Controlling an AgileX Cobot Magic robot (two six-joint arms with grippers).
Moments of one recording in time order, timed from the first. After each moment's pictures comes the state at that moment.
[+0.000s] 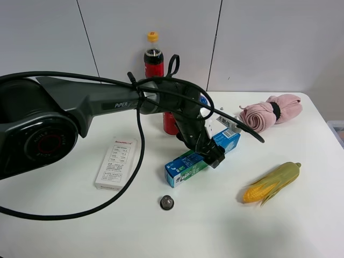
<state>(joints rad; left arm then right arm) -0.81 2.37 -1.81 -0.25 0.73 0.27 -0.05 0.00 -0.50 -0.05 1.07 0.04</state>
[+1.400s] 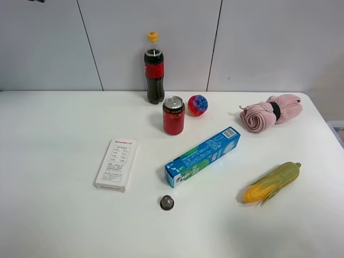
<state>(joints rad) -0.04 1.68 -1.81 0.18 0.78 0.16 -0.05 0.00 -0.50 -0.05 1.07 0.04</state>
